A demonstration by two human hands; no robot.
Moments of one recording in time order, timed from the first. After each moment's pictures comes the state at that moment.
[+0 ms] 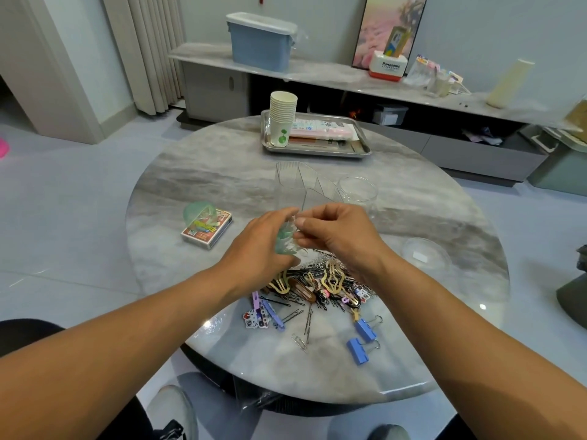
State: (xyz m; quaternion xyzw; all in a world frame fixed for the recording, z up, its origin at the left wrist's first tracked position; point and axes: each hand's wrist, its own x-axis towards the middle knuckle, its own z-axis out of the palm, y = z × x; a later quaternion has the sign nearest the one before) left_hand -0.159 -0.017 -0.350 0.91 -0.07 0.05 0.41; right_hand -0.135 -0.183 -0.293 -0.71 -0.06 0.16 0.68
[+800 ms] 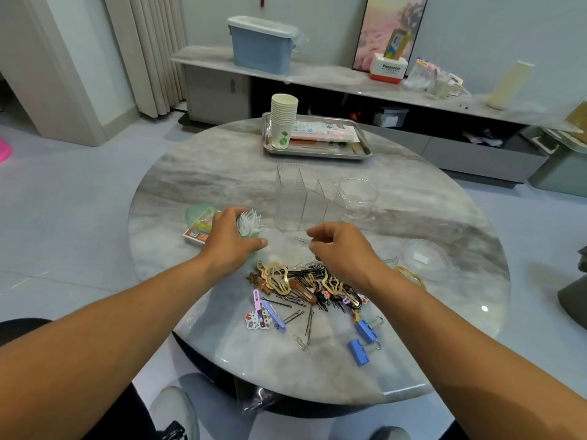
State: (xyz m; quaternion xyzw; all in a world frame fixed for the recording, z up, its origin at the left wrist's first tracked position) left_hand -0.134 0.025 -0.380 0.86 0.14 0.07 0.49; right_hand -0.129 -0.196 -0.324 -0.90 -0.07 0.11 0.42
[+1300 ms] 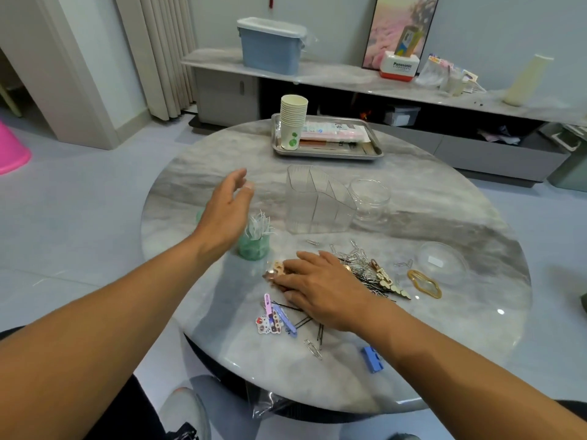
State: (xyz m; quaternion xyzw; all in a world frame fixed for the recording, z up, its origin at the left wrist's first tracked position) left_hand -0.124 0.043 -0.334 0.82 0.10 0.14 0.55; right_hand -0.147 -0.182 -0.367 -0.91 -0.41 0.07 0.00
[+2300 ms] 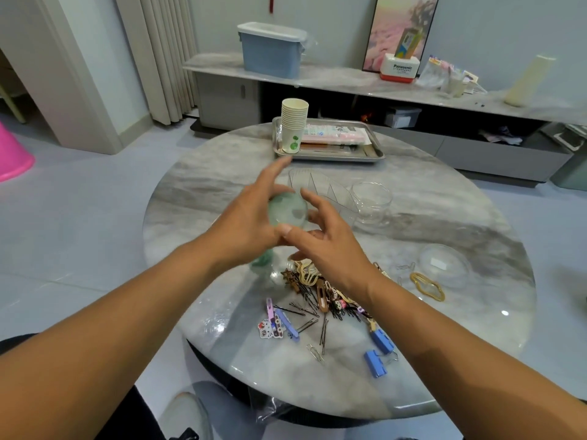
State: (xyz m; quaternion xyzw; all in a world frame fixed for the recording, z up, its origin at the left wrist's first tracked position) left_hand -0.152 0.021 -0.296 0.89 -0.09 0.08 0.45; right_hand -0.137 -0.159 -0.320 -0.75 -0.20 0.10 0.62
